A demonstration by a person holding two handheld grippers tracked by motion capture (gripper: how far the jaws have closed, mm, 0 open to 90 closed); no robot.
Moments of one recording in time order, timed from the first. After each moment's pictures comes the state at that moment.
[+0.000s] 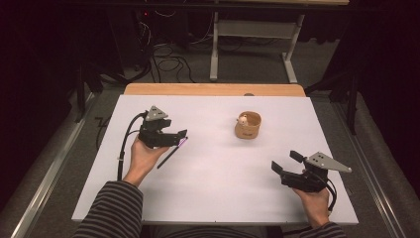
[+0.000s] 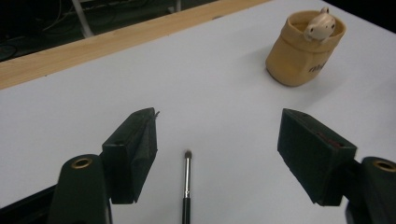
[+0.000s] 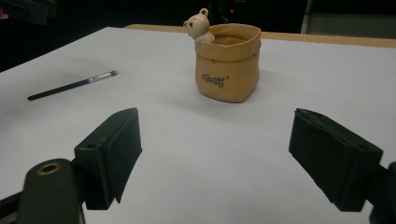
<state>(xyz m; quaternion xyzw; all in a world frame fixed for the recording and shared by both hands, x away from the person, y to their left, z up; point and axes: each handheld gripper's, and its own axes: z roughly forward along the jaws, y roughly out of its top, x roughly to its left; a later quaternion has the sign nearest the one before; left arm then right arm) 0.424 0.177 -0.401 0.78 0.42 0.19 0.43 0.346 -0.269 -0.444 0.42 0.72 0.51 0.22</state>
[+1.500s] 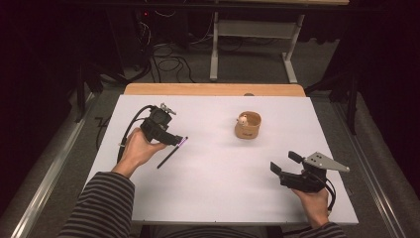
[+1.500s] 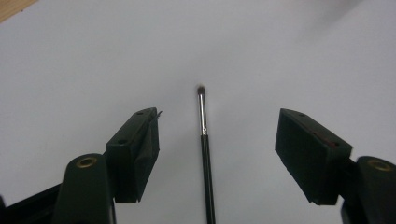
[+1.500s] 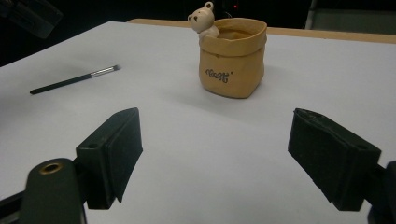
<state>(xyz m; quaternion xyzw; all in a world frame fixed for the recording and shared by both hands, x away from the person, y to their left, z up) 0.449 0.171 -0.390 0.86 0.42 0.12 0.26 0.346 -0.267 -0.445 0.42 0.73 0.50 0.21</state>
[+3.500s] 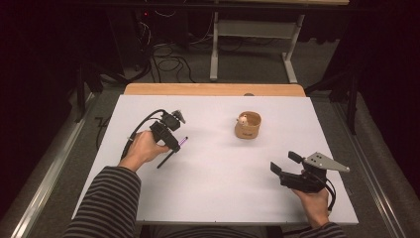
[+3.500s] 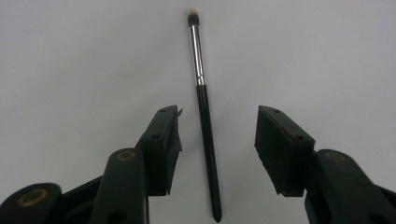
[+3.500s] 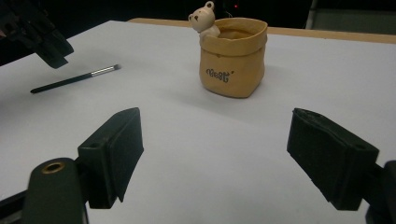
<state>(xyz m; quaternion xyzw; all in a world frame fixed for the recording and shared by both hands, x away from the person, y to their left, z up) 0.469 0.153 -0.420 0.90 0.41 0.05 0.12 0.346 -0.267 -0.445 0.41 0.73 0.50 0.21</state>
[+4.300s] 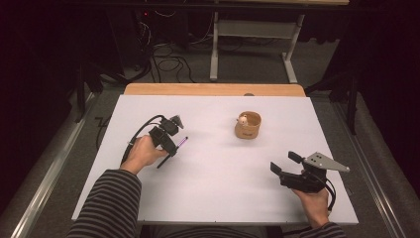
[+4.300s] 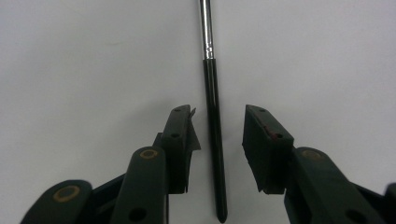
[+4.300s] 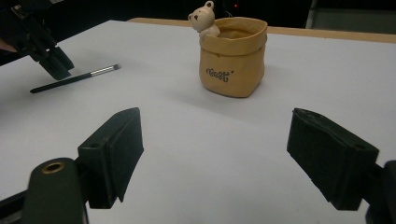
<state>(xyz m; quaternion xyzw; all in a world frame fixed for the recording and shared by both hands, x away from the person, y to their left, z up) 0.470 0.158 -0.443 0.90 0.43 0.03 0.09 0.346 -0.267 -0.445 0.41 0.73 0.50 0.21</state>
